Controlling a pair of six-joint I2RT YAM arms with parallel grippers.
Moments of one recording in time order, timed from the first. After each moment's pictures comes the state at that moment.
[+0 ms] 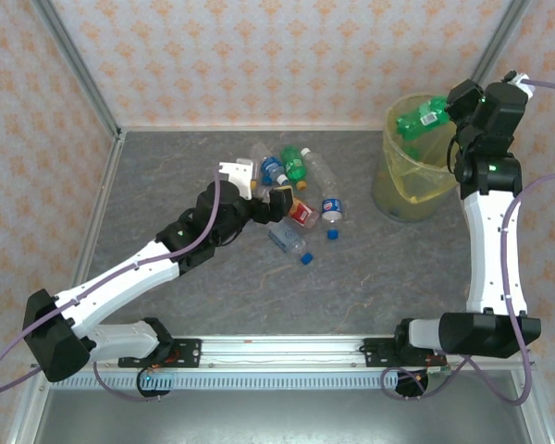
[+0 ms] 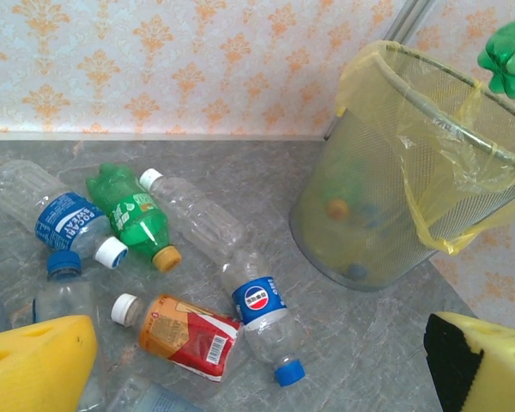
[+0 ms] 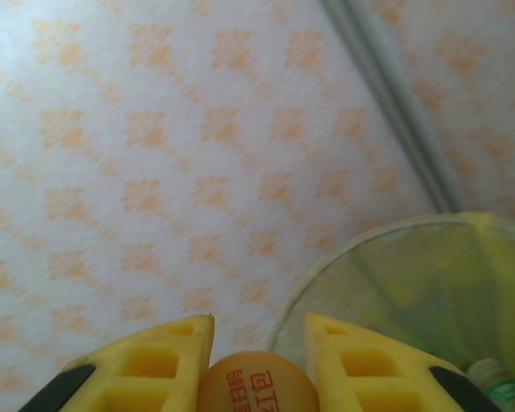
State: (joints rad) left arm -0.74 1.19 0.99 -0.08 -0.19 -0.46; right arm -0.11 1.31 1.63 -0.45 0.15 0.65
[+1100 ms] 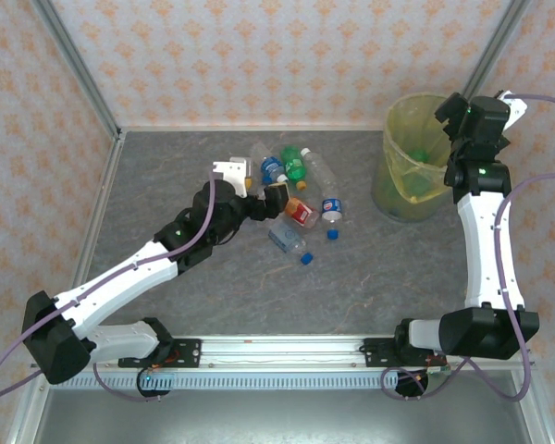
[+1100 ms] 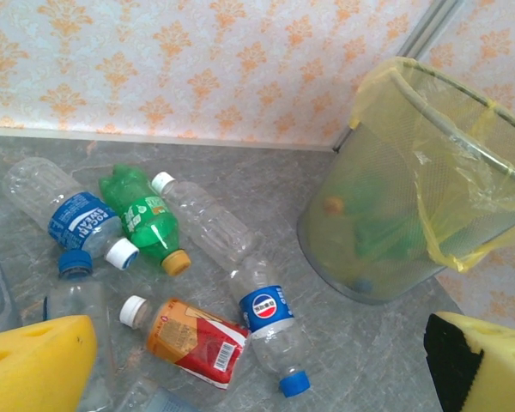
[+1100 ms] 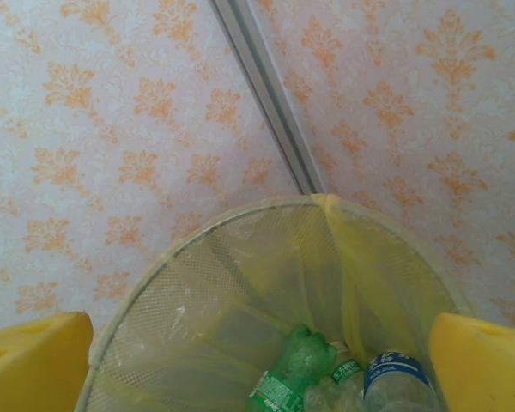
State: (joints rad) left arm -0.70 1.18 0.97 -0.07 -0.19 -0.49; right arm -0.11 1.31 1.51 -0.48 0.33 0.52
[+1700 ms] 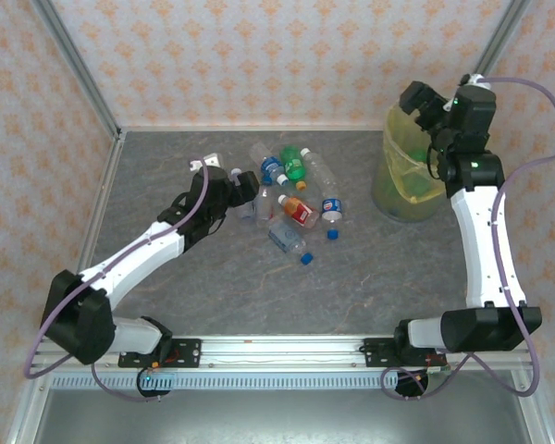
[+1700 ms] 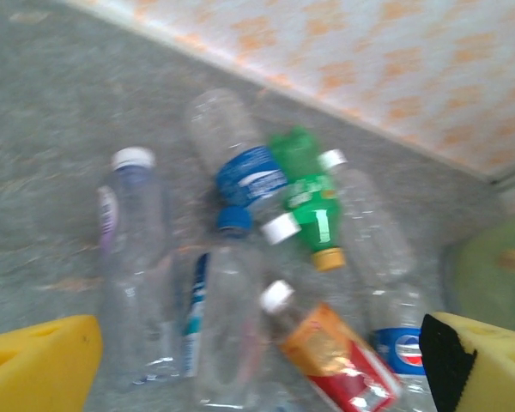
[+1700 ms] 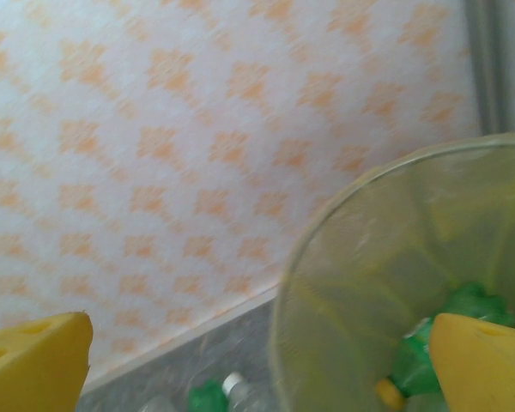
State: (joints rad) left arm -0.45 1.35 0.95 -0.16 -0.20 -0.71; right arm 0.01 1.34 1.60 -0.52 0.02 0.53
